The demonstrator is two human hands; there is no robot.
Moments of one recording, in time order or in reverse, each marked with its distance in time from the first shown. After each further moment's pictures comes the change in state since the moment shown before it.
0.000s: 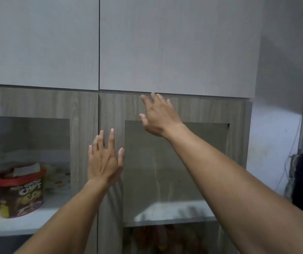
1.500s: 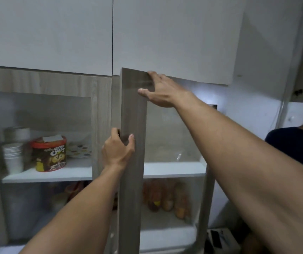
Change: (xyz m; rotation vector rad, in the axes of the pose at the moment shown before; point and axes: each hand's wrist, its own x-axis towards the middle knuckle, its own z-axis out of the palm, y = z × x) left_hand -0.119 0.045 -0.128 -0.411 0.059 -0.252; right_hand -0.086 -0.055 -0.132 0.172 -0.205 0.107
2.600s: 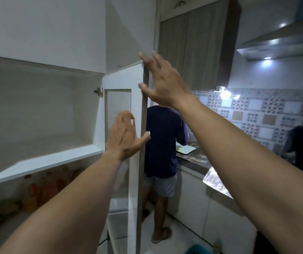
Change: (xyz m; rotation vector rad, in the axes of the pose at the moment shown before) left_hand -0.208 0.263 0.017 -0.388 -0.461 0.632; right_hand -0.305 0.097 -0.200 -0.569 0.312 0.215
